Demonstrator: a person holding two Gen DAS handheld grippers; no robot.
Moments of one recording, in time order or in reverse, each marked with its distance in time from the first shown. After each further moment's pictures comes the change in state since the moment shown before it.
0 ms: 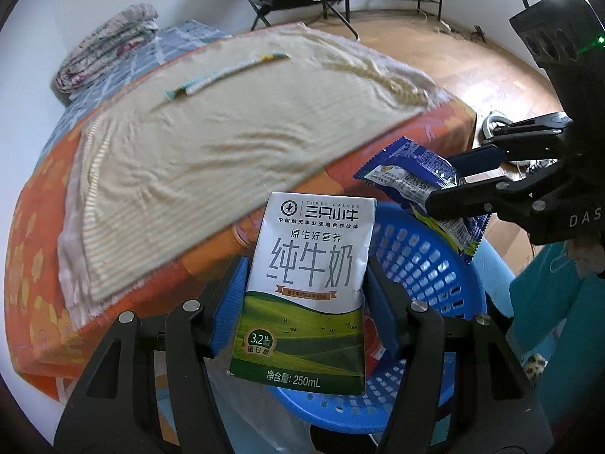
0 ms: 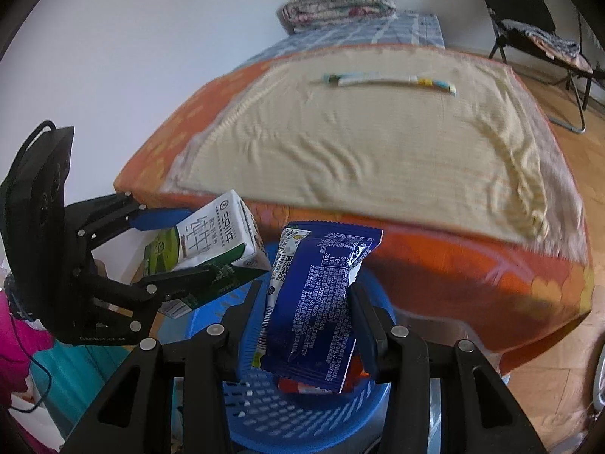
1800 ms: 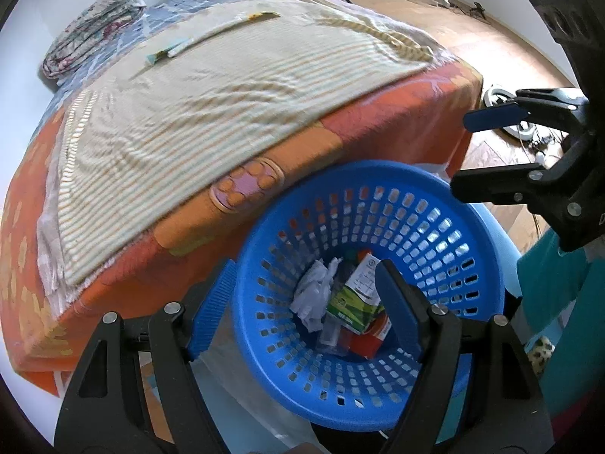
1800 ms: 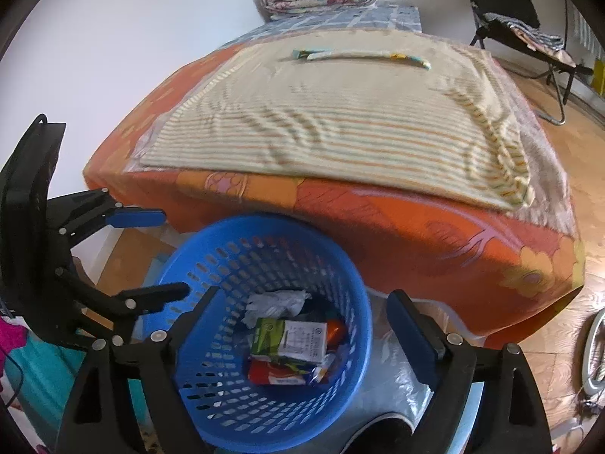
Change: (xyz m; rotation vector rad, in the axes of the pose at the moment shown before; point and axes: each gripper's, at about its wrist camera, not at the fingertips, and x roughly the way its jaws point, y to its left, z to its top) left arm 0.033 0.003 -0.012 0.012 0.096 -0.013; right arm 0.016 -0.014 -0.016 0.013 0.019 -0.124
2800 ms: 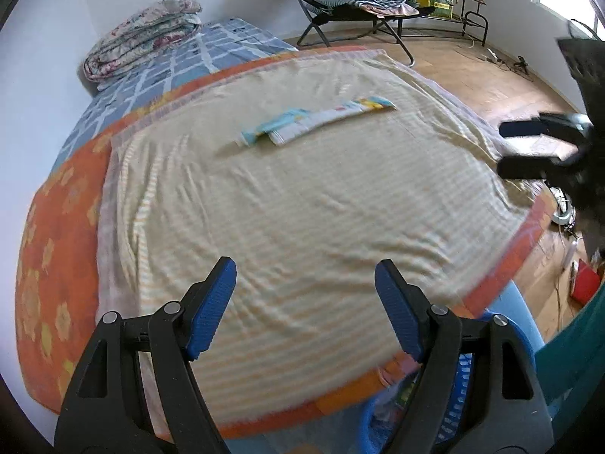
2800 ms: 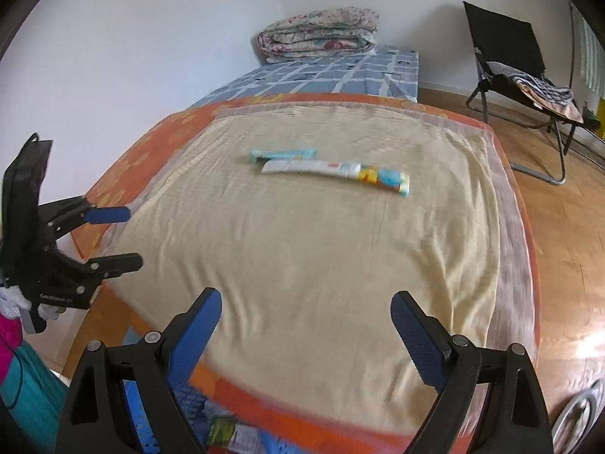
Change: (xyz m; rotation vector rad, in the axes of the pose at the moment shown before) left arm -0.001 0.134 0.122 -0.121 -0.128 0.097; right arm 0.011 -0.060 0.168 -0.067 -0.129 -0.013
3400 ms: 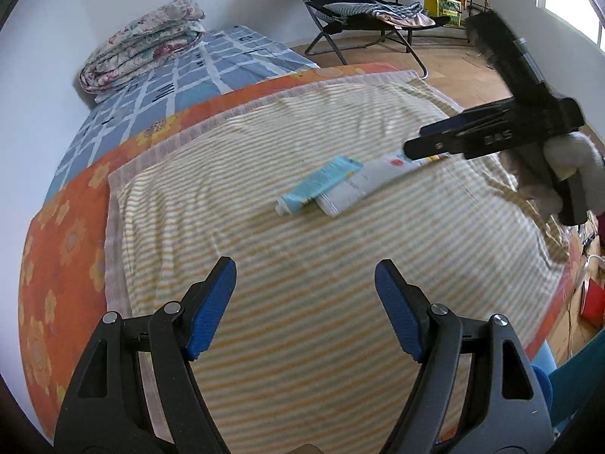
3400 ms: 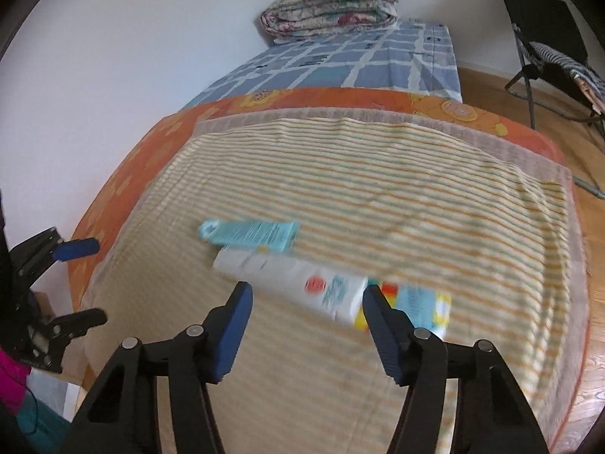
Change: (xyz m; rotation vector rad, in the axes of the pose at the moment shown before) left arm 0.050 0.054 0.073 -0.004 -0.019 -0.005; right arm 0.139 -0.054 0.130 0.029 0.101 0.134
